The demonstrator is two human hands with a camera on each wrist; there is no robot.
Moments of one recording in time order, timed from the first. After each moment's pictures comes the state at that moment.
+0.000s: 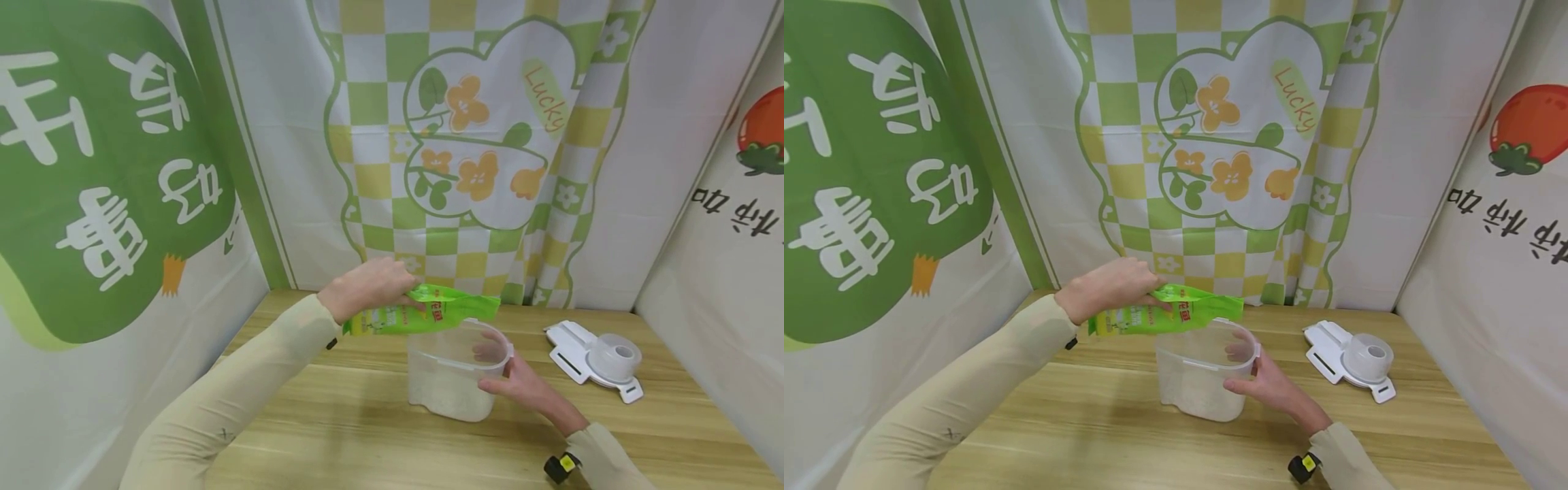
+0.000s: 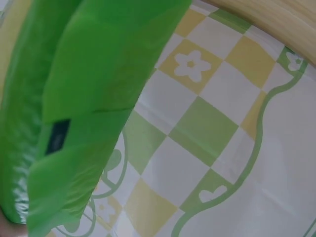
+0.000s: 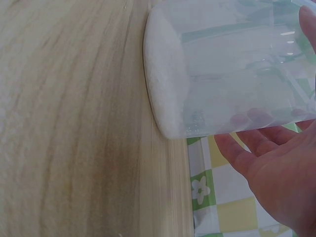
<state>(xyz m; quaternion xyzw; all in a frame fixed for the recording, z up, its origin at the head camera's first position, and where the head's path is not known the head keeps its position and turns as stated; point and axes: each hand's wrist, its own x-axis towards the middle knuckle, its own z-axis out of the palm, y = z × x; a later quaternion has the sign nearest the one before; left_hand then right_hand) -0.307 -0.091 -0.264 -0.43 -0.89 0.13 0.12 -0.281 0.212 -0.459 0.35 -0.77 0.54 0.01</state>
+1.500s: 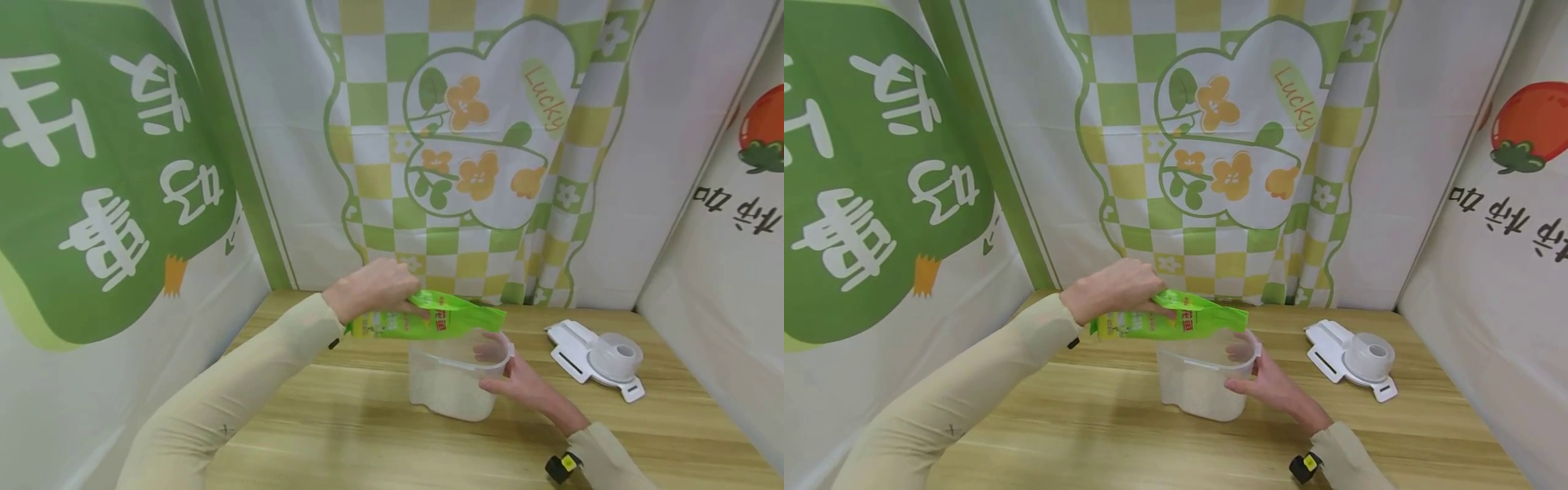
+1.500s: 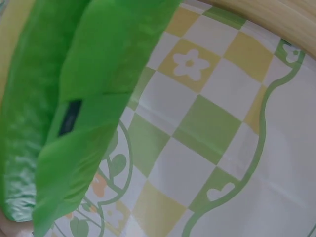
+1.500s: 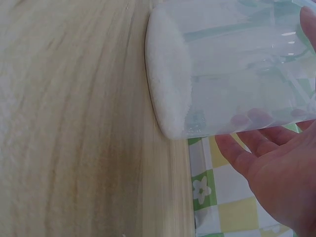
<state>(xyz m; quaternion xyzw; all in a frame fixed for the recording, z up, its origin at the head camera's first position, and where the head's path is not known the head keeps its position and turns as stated) -0.308 -0.086 -0.266 -0.43 -0.88 0.13 0.11 -0.284 0.212 -0.464 0.34 -0.77 0.55 0.01</state>
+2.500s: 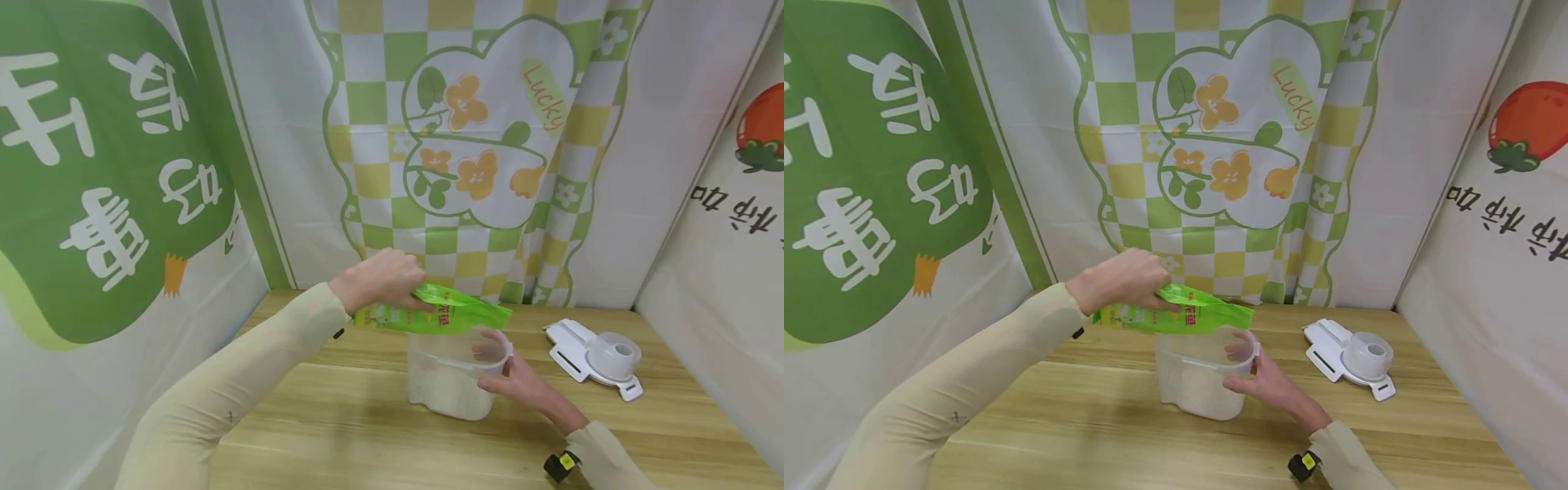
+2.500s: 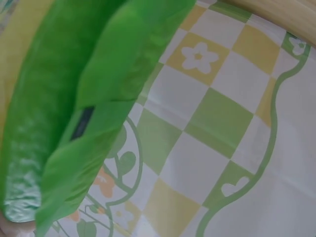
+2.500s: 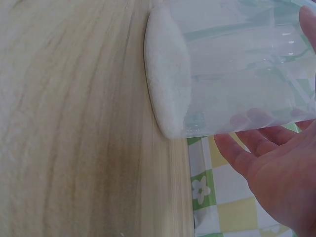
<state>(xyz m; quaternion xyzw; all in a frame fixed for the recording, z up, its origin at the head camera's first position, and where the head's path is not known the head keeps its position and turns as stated) -0.310 -0.074 -0.253 -0.42 -0.88 0.17 0.12 -0.280 0.212 -0.461 0.35 -0.77 0.54 0.01</state>
